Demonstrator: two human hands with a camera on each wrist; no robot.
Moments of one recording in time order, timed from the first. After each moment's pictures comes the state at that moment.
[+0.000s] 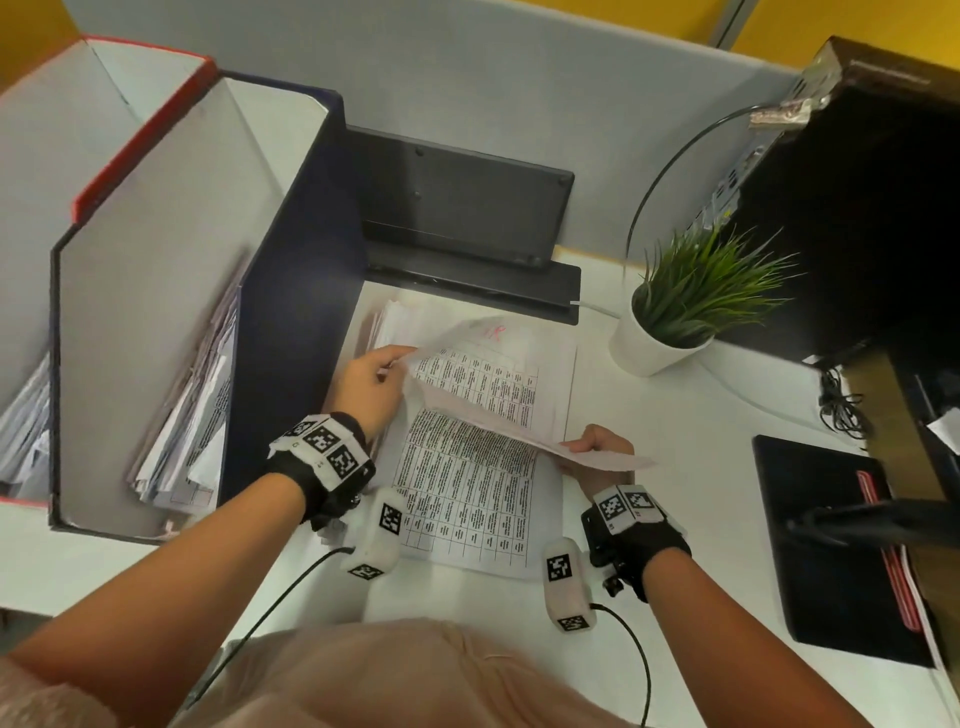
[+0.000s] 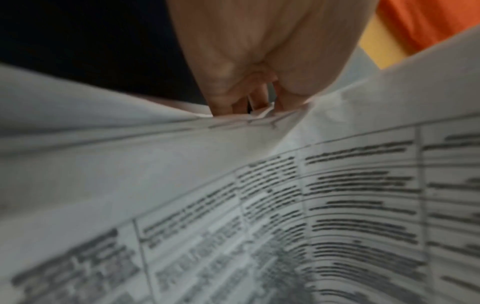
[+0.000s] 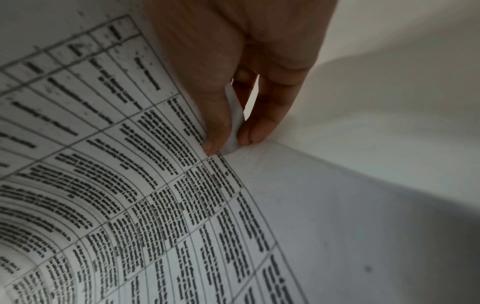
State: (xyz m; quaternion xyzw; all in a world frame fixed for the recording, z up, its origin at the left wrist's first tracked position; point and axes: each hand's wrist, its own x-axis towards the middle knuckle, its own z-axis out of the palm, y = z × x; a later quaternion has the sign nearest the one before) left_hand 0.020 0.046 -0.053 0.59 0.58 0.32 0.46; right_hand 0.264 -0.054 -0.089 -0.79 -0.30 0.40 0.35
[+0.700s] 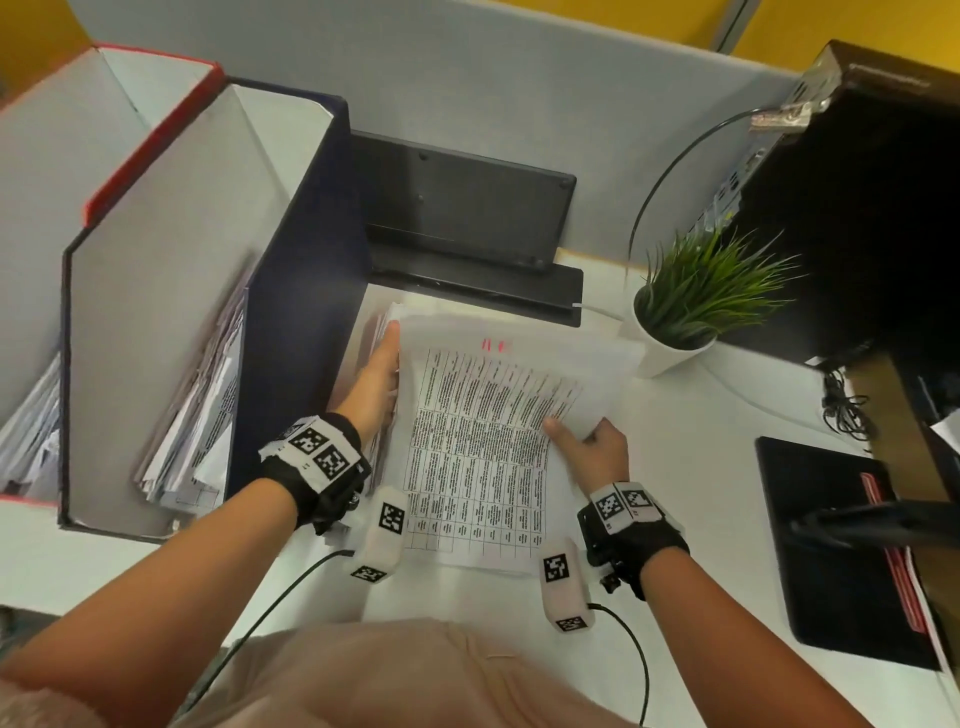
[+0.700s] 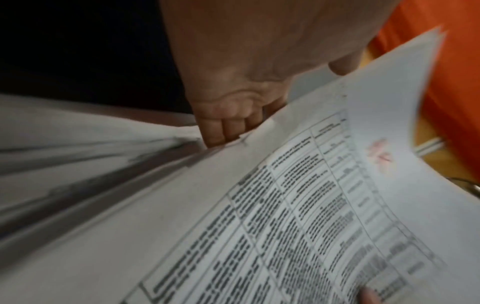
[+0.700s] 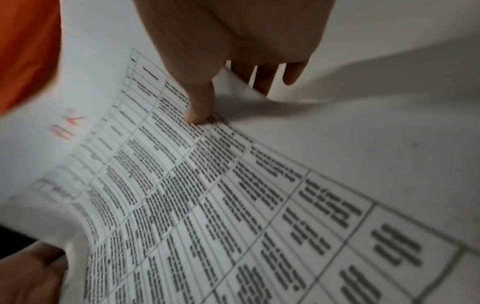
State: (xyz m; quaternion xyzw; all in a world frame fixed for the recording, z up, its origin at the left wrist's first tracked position) left_hand 0.018 0.039 -0.030 0.45 0.53 0.27 0.66; right_hand 0.243 -0.050 -0.064 -0.79 -0.31 0.35 0.39
